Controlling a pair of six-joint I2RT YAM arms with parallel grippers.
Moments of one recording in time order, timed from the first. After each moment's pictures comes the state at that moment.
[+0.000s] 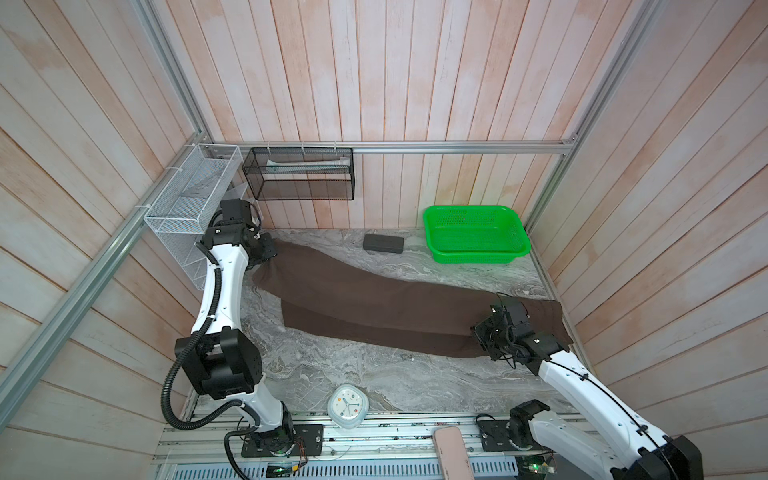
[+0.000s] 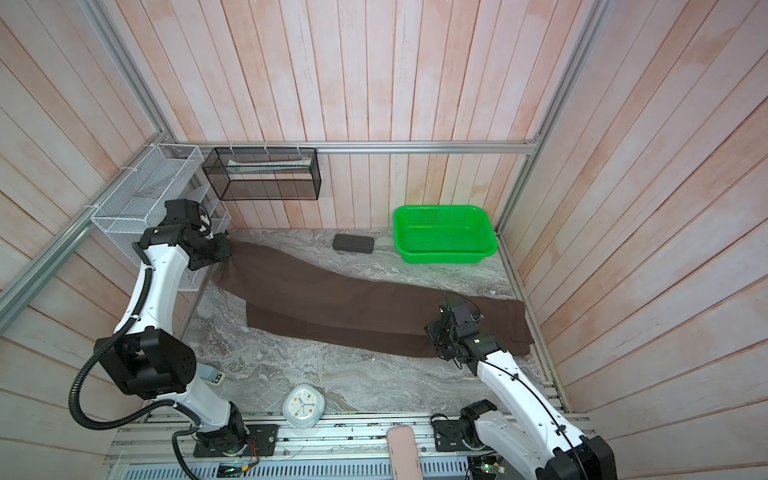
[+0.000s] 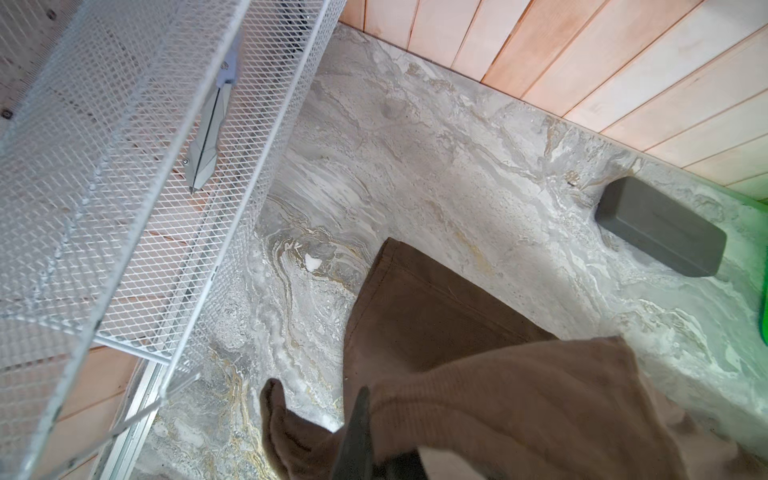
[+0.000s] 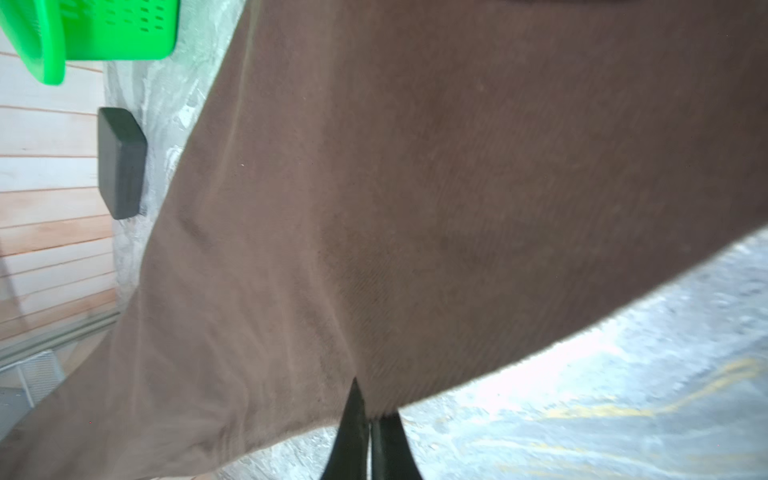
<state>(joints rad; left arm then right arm) 0.19 1.70 1.78 -1.03 0.02 -0.16 0.37 0.93 0.62 -0.65 -0.02 1.33</state>
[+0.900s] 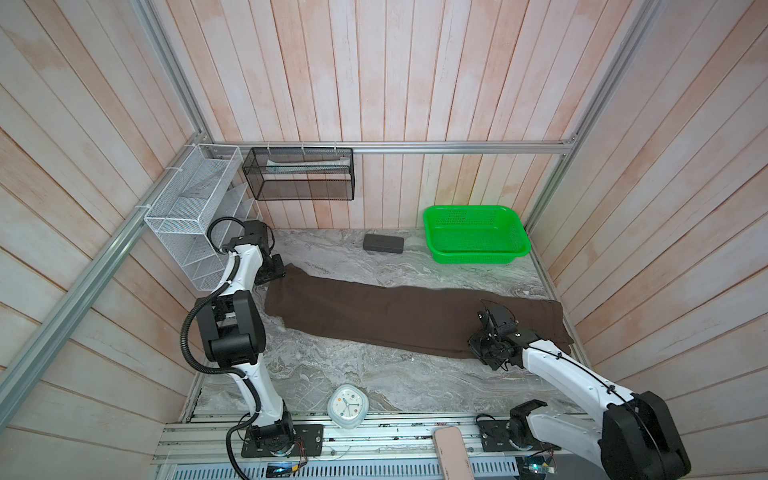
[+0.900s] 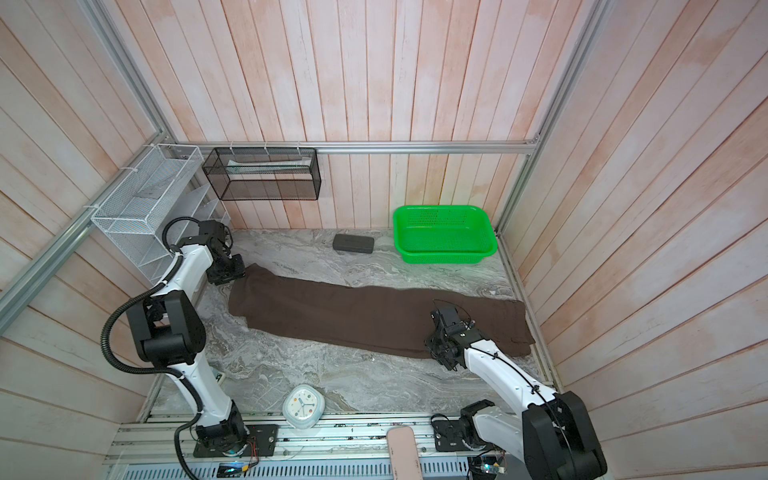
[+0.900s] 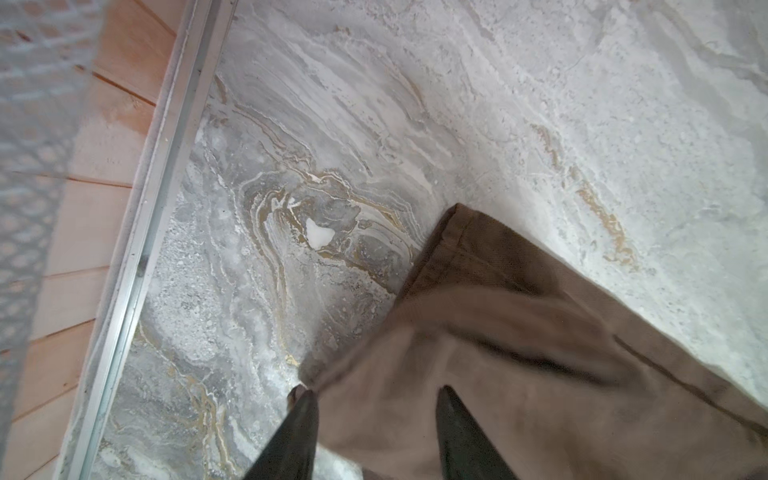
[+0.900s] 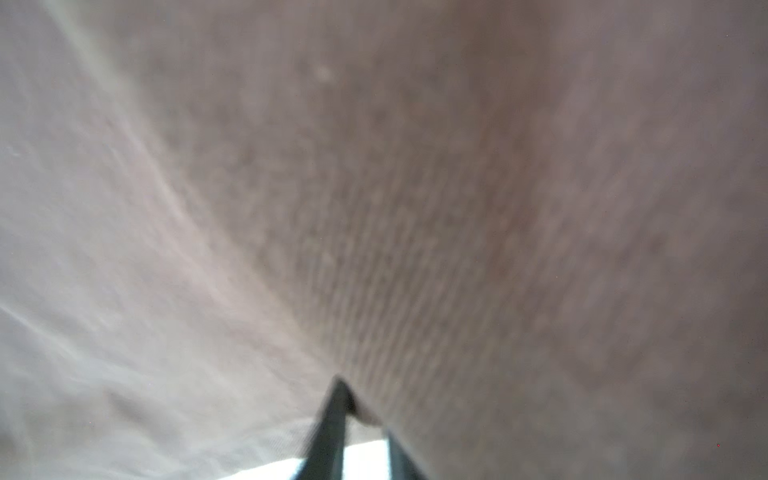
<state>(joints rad) 0.19 1.93 1.67 -0.94 -0.03 -0.16 0.37 1.12 0.55 -0.63 0.04 1.20</state>
